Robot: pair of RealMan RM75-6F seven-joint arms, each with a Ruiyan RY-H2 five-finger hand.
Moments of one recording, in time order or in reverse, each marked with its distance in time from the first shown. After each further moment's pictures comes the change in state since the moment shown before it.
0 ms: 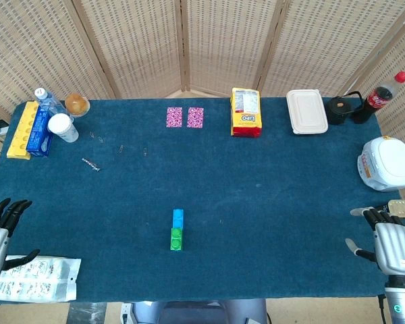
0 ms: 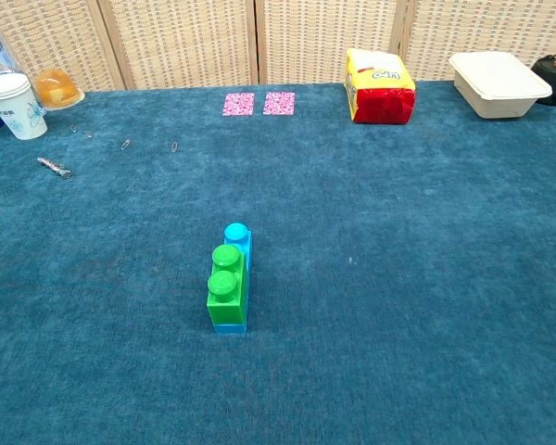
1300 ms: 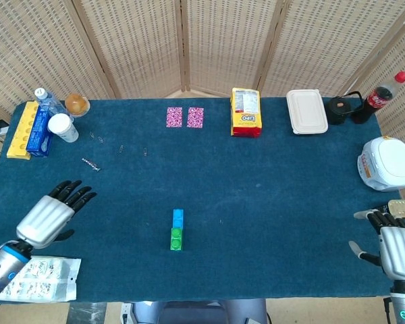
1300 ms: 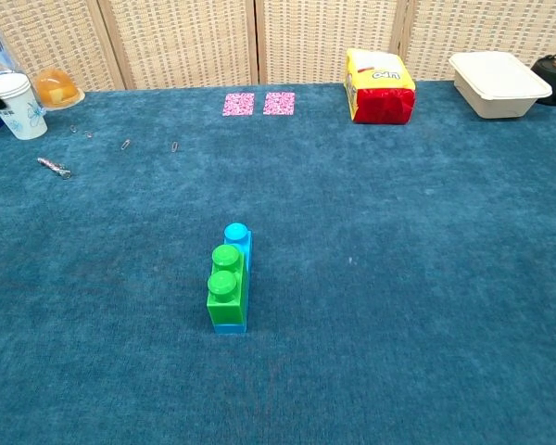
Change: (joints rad) left arm -0.364 0.050 -0.065 0.093 0.136 -0.433 0.150; right arm -0.024 0.026 -0.016 0.004 -0.048 0.038 0.032
